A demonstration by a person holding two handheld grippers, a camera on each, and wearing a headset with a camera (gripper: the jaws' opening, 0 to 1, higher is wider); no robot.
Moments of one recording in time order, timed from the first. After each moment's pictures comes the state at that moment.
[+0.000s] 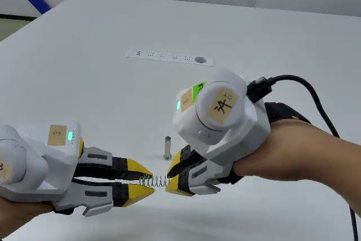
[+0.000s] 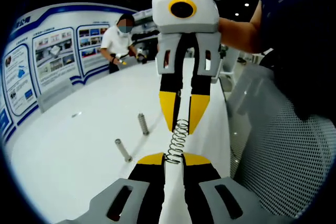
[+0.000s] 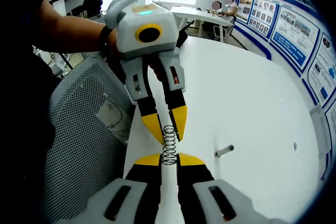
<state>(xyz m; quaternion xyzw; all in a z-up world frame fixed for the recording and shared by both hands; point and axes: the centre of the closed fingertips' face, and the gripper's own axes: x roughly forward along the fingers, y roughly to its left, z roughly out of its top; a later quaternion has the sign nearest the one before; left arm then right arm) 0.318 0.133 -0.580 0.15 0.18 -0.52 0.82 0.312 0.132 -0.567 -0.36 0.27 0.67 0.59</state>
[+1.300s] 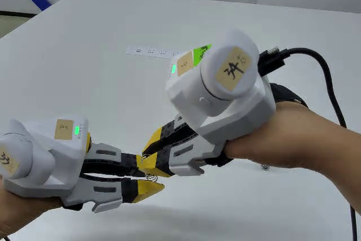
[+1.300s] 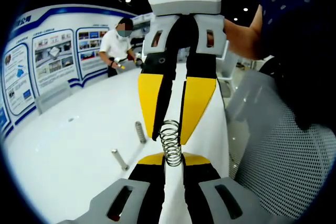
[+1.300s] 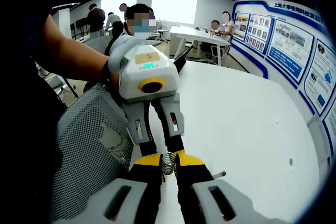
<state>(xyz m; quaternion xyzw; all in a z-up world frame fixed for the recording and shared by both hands) 0.321 0.120 -0.571 0.13 0.17 -0.52 0.82 0.307 0.163 -0.528 -0.31 0.21 0.69 0.62</state>
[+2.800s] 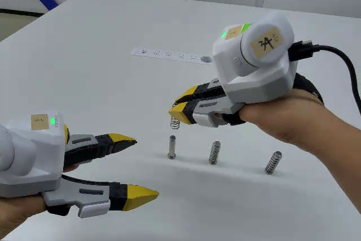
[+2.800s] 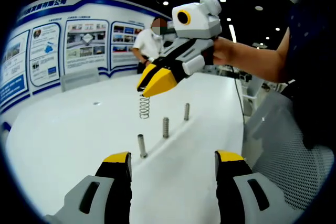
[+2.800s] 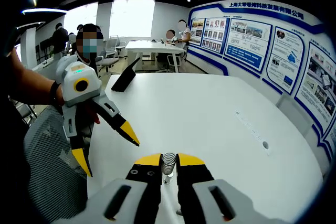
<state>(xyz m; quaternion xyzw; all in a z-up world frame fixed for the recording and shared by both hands) 0.335 0.157 -0.566 0.05 0.17 -0.43 0.89 0.412 0.154 -0.521 -0.23 0.19 0.59 0.75</state>
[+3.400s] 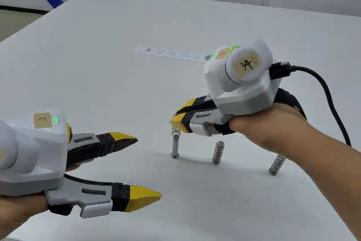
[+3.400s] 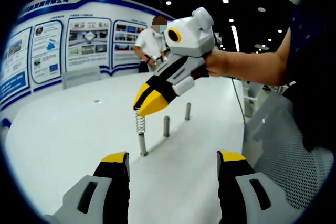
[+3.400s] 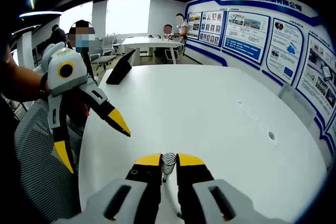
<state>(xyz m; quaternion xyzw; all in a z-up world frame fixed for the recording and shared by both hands) 0.335 0.159 -0.569 0.04 0.18 -0.42 0.89 0.426 0.160 -0.557 -0.23 0.21 0.58 0.75</state>
